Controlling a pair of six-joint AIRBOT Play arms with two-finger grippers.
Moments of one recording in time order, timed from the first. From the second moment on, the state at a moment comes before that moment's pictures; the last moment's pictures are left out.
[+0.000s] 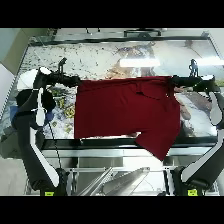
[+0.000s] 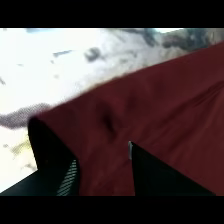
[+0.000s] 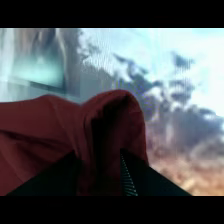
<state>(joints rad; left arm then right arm) 0.11 -2.21 2.03 0.80 -1.22 -1.08 -0.35 -2.06 1.65 -0.58 0.90 0.84</state>
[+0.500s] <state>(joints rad) 0.23 -1.99 2.02 1.06 -1.46 -1.29 -0.49 -1.80 1.65 -0.82 1.10 1.03</state>
